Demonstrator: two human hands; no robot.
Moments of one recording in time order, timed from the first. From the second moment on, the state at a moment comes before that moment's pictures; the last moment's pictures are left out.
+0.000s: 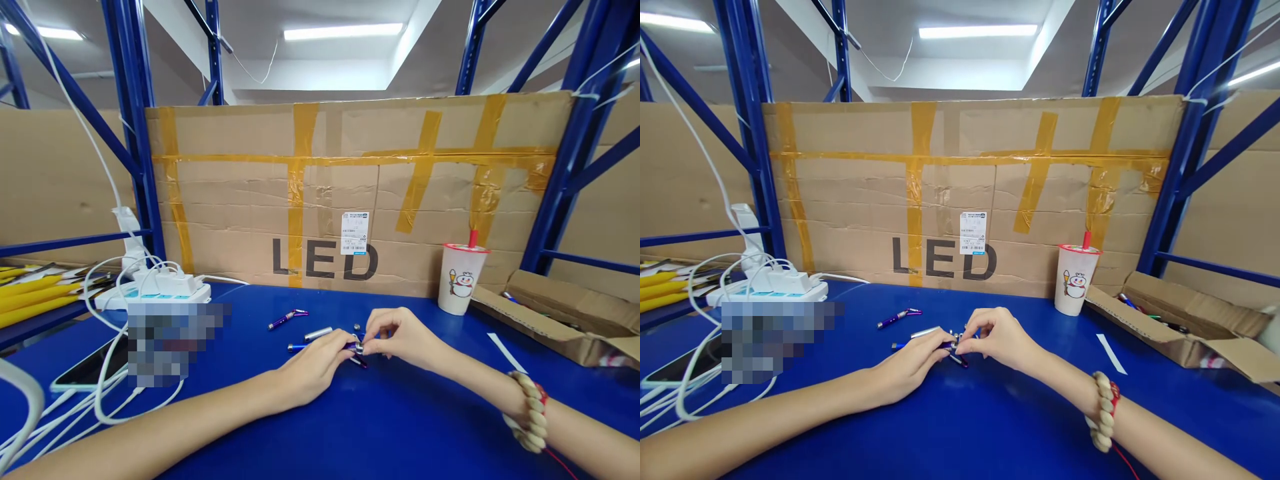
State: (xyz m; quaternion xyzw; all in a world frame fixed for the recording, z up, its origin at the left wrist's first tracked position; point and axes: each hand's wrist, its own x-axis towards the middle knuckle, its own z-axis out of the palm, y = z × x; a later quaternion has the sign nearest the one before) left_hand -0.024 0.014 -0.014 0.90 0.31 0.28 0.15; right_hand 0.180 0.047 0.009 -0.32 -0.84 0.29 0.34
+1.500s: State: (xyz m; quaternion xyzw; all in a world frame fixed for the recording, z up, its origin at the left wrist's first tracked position) left_hand -0.023 -0.005 -0.016 0.86 0.37 0.32 0.12; right_hand 0.180 0.018 -0.011 -0.34 -0.83 0.23 0.38
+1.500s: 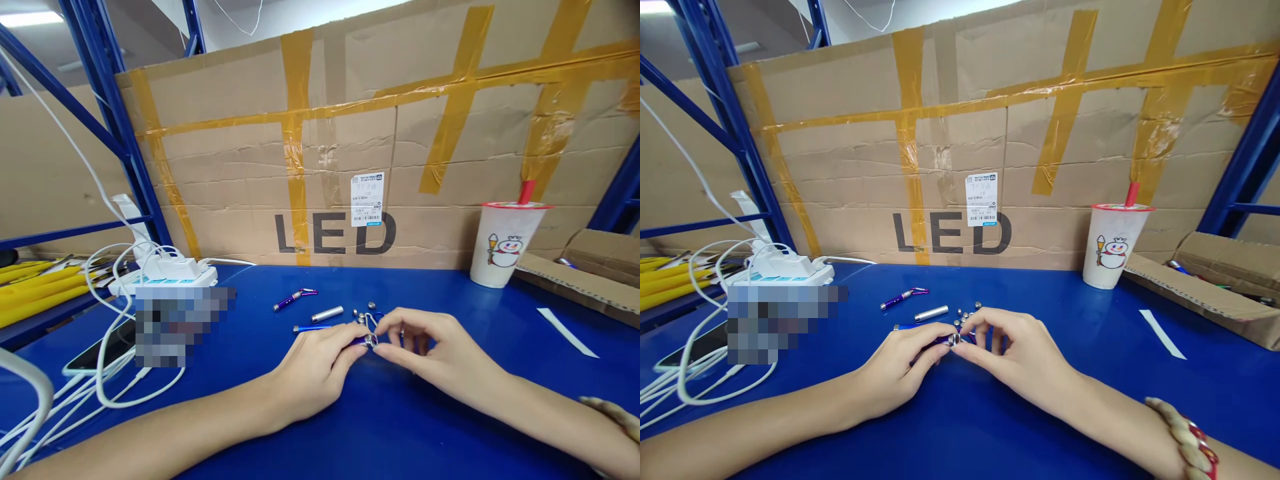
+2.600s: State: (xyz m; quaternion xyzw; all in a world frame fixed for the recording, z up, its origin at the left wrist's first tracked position) left_hand -0.029 -0.009 -0.022 0.89 0.34 0.24 0.18; right_hand 0.177 0.011 -0.016 -0.27 -0.82 0.28 0.42
